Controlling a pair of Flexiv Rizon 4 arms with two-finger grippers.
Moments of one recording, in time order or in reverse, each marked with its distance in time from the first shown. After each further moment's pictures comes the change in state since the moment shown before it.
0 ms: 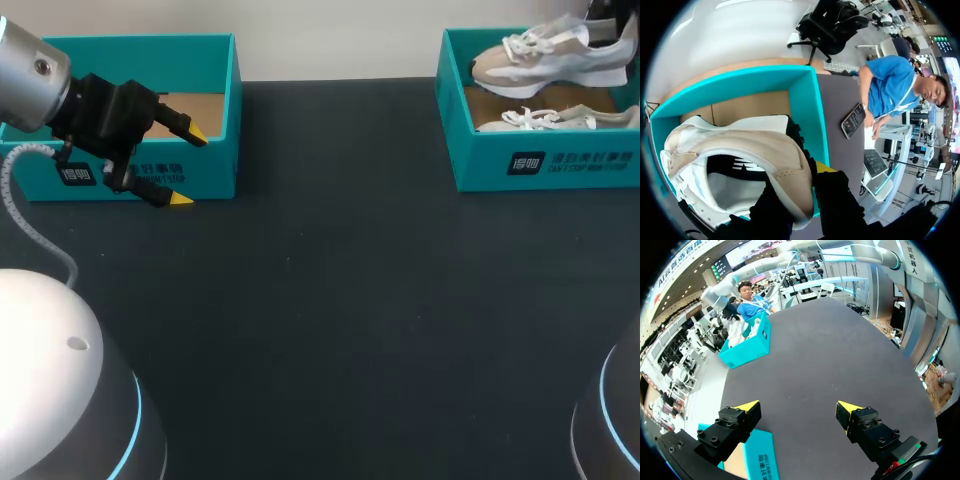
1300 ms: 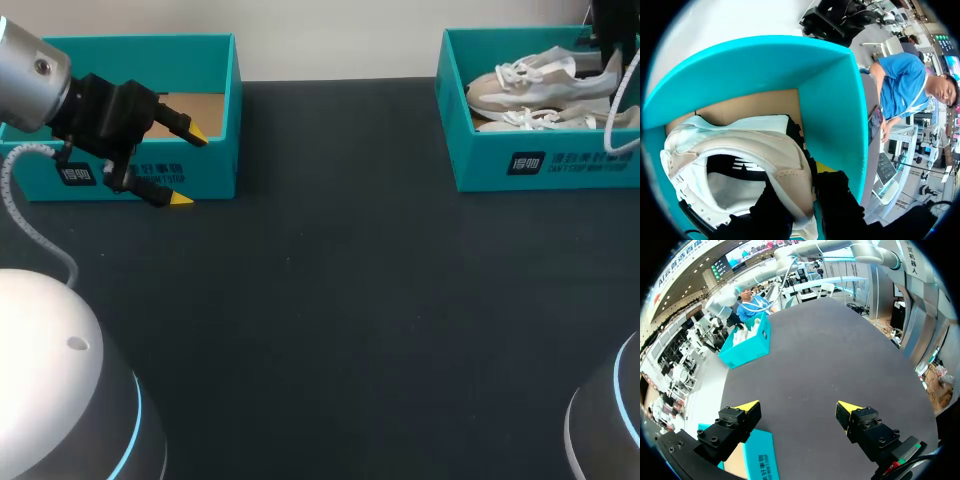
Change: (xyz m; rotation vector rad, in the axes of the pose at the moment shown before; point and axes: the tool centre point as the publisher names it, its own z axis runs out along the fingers) left arm 0.000 0.000 0.000 0.000 0.000 0.000; right arm 0.030 0.022 0.071 0.009 0.023 0.002
